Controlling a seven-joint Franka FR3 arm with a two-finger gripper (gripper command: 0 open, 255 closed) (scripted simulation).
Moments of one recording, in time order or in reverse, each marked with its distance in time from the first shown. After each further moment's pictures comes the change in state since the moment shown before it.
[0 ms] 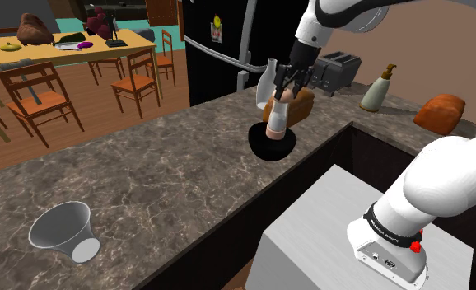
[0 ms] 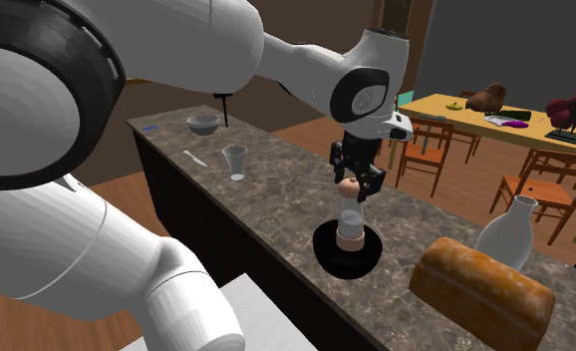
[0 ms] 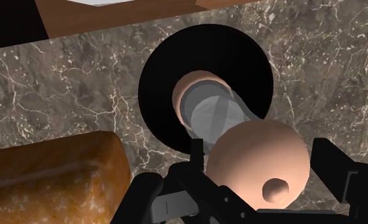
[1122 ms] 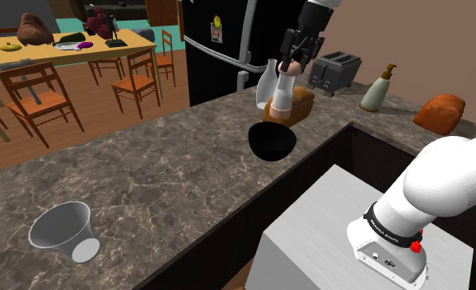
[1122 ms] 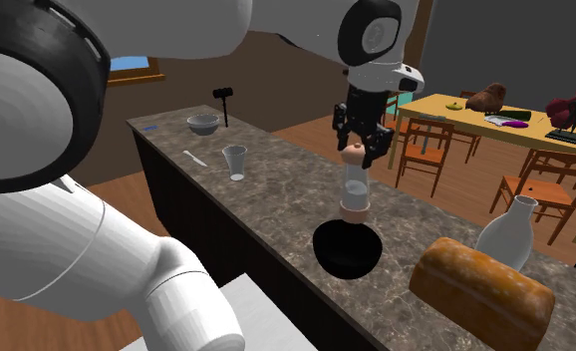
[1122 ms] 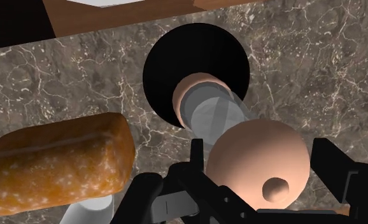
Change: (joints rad) arm -0.003 -0.009 -0.006 0.217 -0.016 -0.224 0.034
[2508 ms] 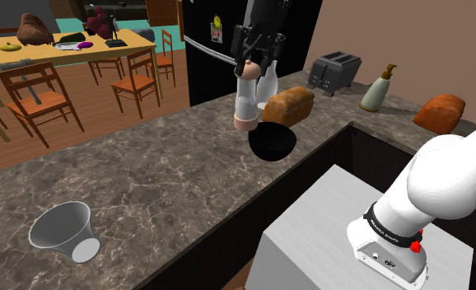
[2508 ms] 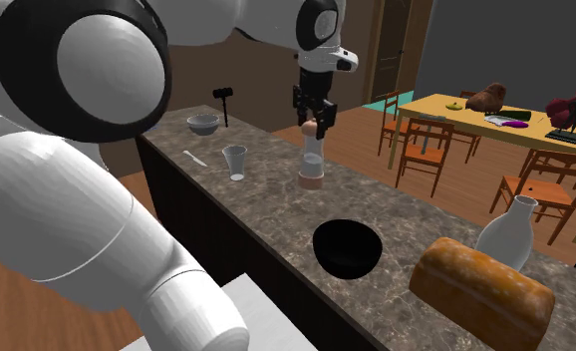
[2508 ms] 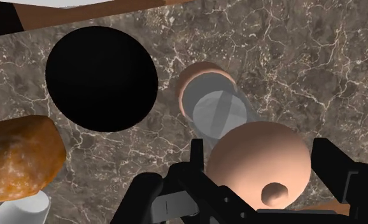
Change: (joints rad) arm 0.091 0.128 0.223 0.145 0.046 0.037 0.296
